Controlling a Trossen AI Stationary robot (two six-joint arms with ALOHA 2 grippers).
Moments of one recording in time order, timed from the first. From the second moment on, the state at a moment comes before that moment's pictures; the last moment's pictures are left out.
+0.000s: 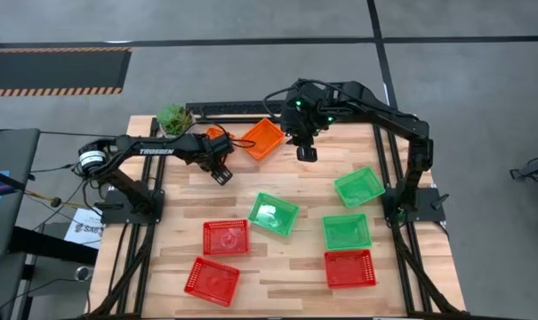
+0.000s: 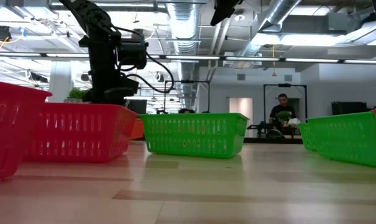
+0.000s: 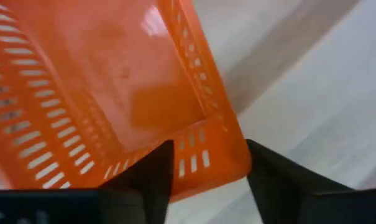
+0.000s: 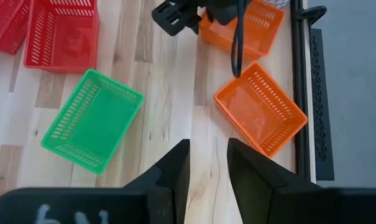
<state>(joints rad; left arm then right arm) 0.44 1.53 0.88 -0.70 -0.12 -0.33 -0.28 1.82 2.19 -1.33 -0.08 -0.34</state>
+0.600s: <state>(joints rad) 0.18 1.55 0.97 -0.69 0.09 -0.39 -0.26 1.82 2.19 -1.33 -0.08 -0.32</state>
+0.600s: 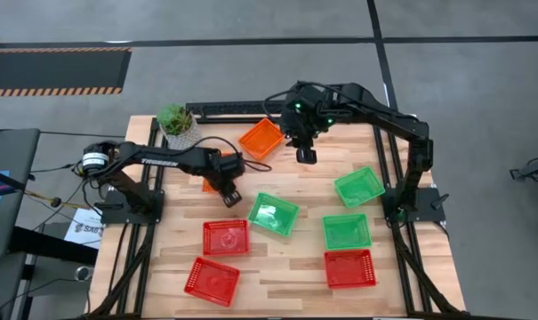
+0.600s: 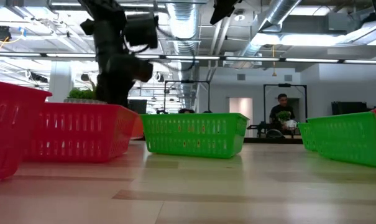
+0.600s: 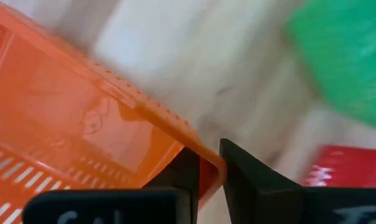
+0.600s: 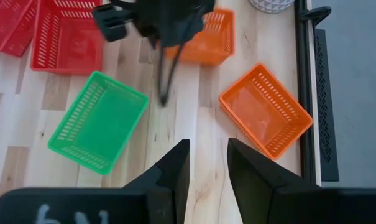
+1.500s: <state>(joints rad) 0.14 1.50 0.99 -0.59 0.39 -0.49 -0.24 1.82 2.11 -1.22 -0.14 -0.32</state>
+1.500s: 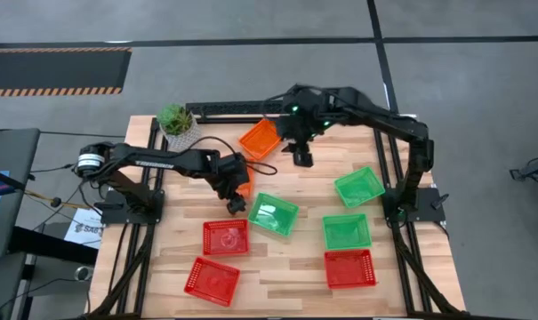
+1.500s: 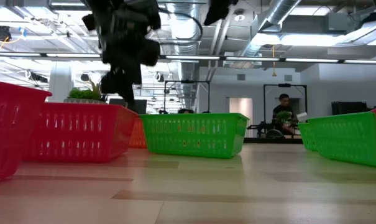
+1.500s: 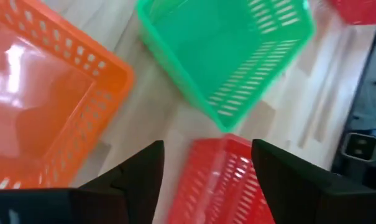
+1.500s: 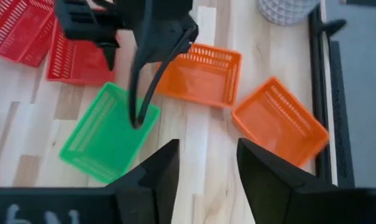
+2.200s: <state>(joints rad) -0.07 0.93 1.06 -0.81 -0.22 -0.93 -0.19 1.82 1.61 -0.51 -0.13 -0.50</state>
